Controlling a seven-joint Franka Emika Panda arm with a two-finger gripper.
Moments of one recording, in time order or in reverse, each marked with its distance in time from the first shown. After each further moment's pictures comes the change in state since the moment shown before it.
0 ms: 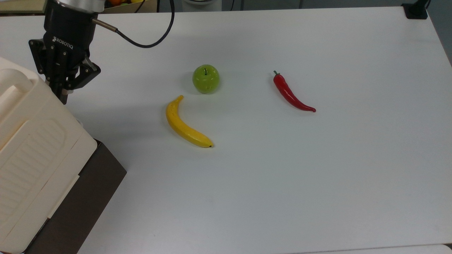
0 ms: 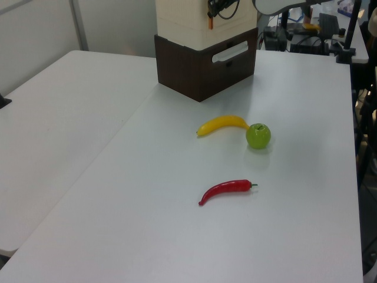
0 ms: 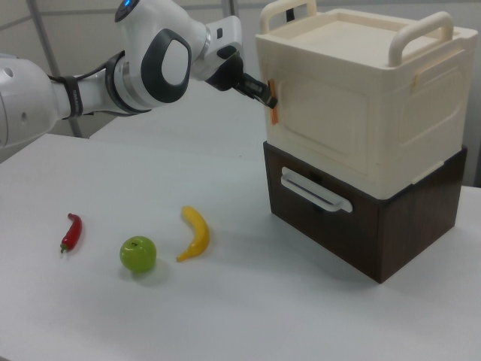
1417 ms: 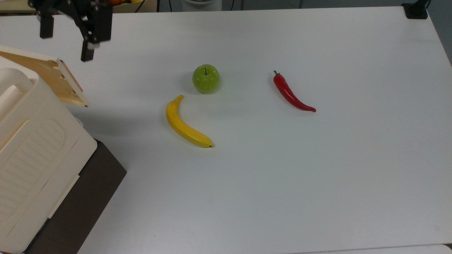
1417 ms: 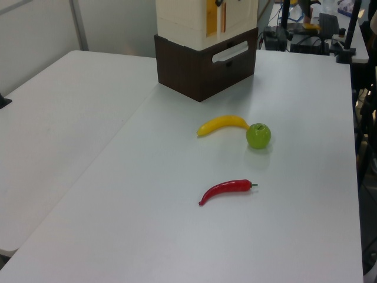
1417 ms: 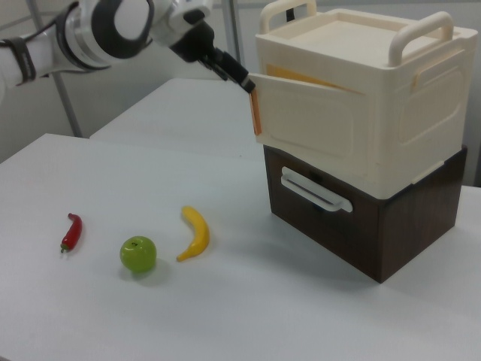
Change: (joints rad) arm 0.029 -0.144 0.013 0.020 0.057 -0.281 0.007
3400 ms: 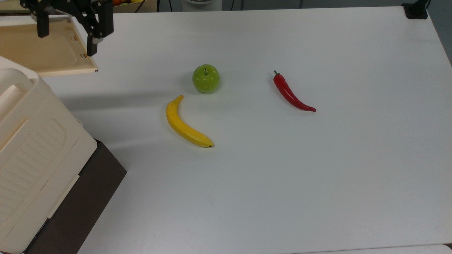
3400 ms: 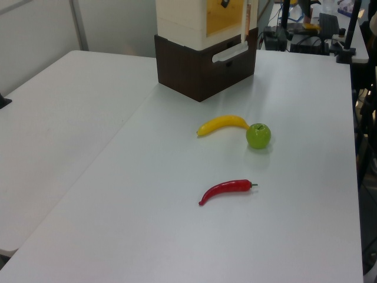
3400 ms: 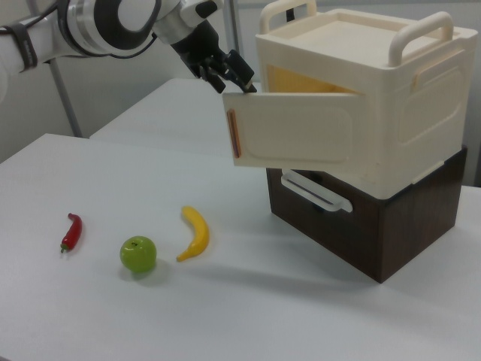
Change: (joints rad) arm -0.014 0.026 -0.008 0.076 0.097 -0.166 -0.306
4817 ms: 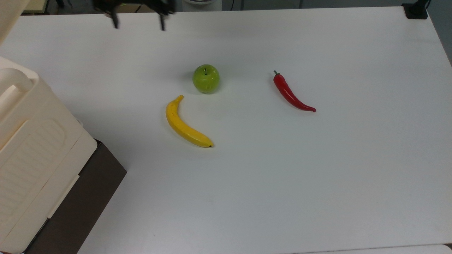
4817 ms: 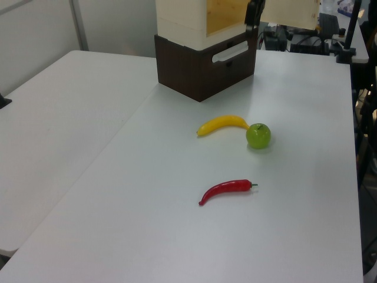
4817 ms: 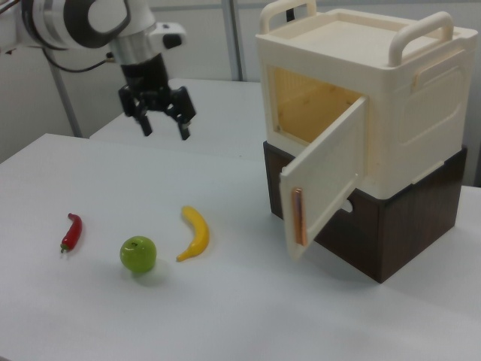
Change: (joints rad) arm 0.070 -0.055 0.052 -0.064 0.146 -0.398 -0.260
